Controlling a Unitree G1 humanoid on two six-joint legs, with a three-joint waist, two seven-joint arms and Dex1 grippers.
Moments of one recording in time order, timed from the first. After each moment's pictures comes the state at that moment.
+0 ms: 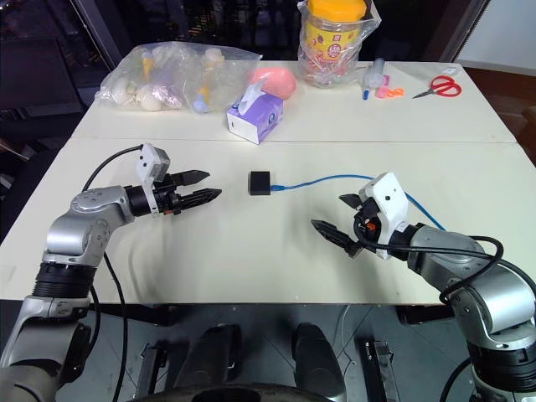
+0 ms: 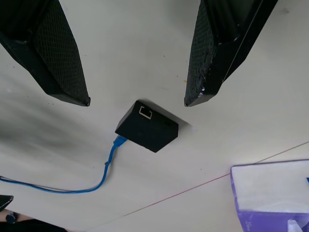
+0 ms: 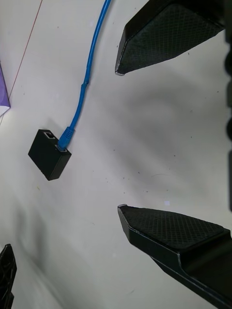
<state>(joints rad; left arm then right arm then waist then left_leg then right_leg) -0.49 0.56 0.02 0.12 -0.40 0.47 -0.97 -0.10 -0.74 -0.19 -0.58 0.67 0.87 0.56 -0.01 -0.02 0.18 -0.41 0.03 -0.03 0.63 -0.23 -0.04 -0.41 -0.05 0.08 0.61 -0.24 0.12</state>
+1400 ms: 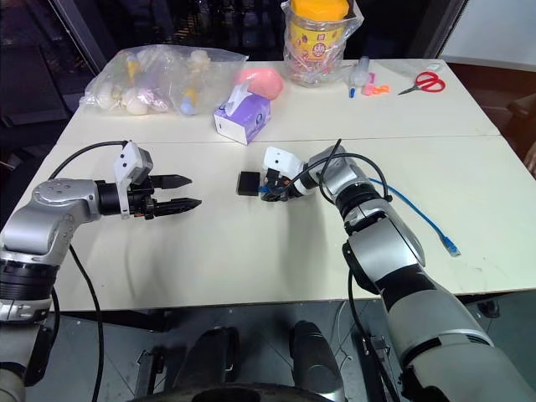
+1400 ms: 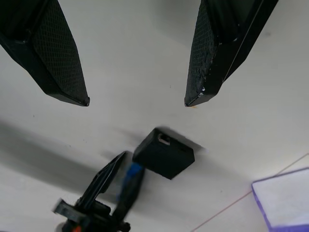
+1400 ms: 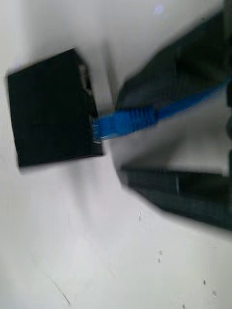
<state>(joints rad) -0.48 0.75 0.01 0.03 -0.40 0.54 -1.09 -1.19 -0.26 0.42 1.22 -0.14 -0.06 1.12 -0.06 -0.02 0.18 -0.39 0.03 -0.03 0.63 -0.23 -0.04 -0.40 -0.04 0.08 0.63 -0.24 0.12</state>
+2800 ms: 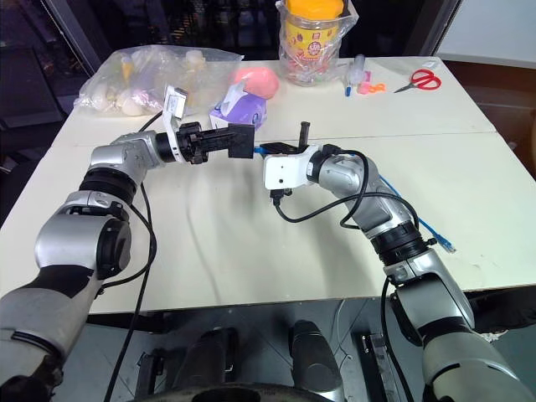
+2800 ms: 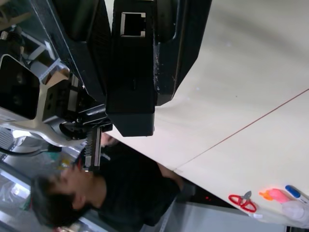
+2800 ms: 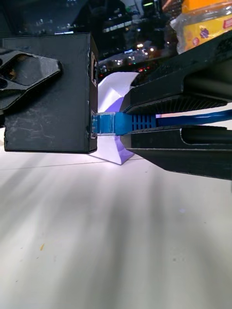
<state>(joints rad) -1.20 0.39 0.07 1.15 -0.36 0.36 -1.42 -0.78 -0.50 0.34 0.24 -0.42 -0.27 0.61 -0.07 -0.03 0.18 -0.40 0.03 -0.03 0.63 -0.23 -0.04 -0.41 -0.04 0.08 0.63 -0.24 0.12</state>
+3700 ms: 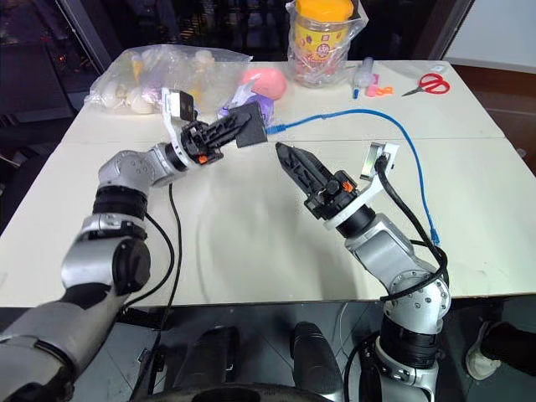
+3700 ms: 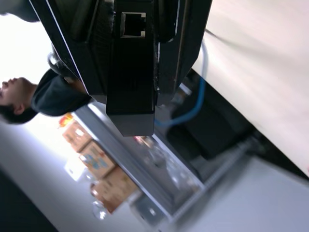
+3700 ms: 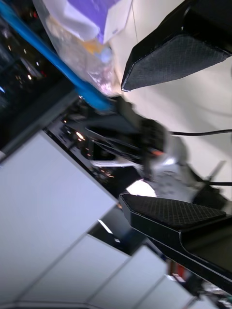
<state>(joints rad) -1.00 0.24 0.29 0.71 -0.67 0.97 -1.30 -0.26 -0.13 -0.27 -0.54 1.30 0.82 0.14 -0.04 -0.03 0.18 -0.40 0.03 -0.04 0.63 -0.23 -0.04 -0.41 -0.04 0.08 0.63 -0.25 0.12</state>
